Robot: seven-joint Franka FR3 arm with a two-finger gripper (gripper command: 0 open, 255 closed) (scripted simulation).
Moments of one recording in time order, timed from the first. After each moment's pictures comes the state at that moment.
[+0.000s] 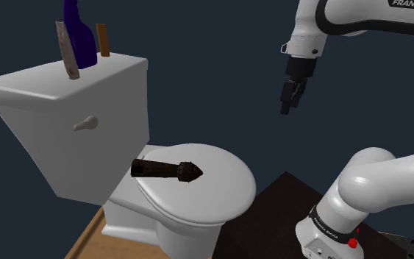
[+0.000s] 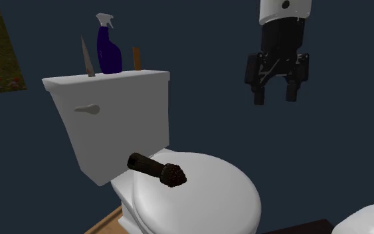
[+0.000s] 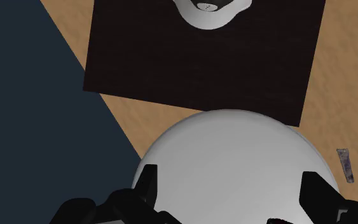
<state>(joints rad) 0.00 -0.82 0.06 -2.37 0.04 1.43 -0.09</state>
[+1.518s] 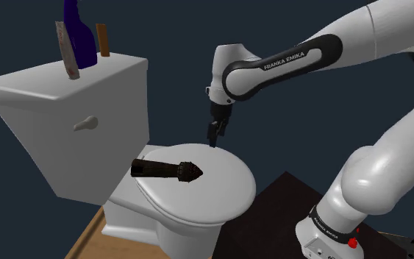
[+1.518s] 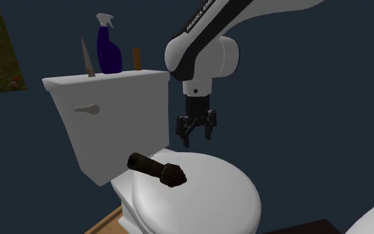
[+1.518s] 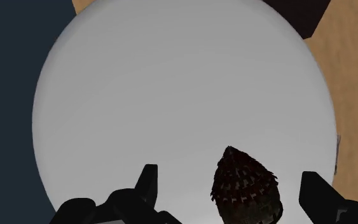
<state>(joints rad) 0.10 -0.20 0.24 -2.35 0.07 2.09 -0.11</state>
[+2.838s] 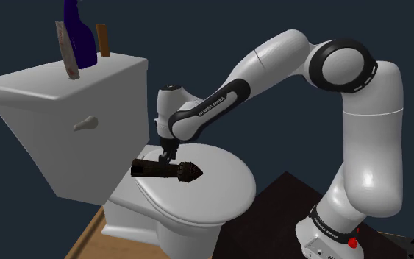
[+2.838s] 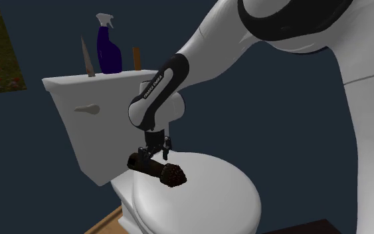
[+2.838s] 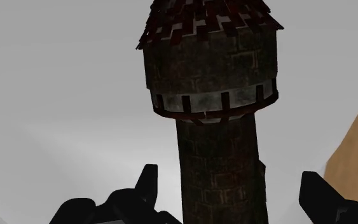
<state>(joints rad) 0.23 0.46 0.29 -1.94 -0.16 2.36 -0.03</state>
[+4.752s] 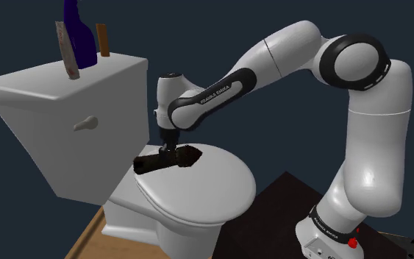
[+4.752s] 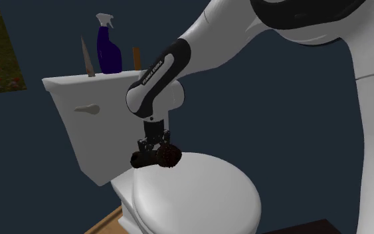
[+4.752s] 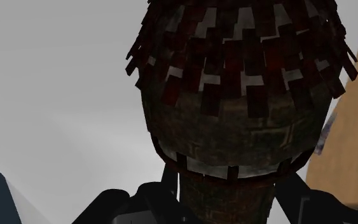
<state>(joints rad) 0.22 0.39 0.30 -1.92 -0.13 2.28 -0.05</state>
